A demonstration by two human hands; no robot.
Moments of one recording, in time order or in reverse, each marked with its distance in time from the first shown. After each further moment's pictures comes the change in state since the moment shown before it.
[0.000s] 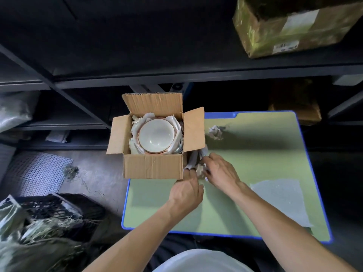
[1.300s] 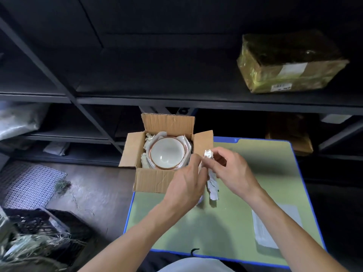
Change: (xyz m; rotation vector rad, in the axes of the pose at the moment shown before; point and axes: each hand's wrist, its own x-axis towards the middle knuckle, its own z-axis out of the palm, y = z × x) left_hand -0.031 -0.007 -0.100 -0.641 0.453 0.233; right_hand -0.028 -0.075 -0.127 0.706 0.242 -0.014
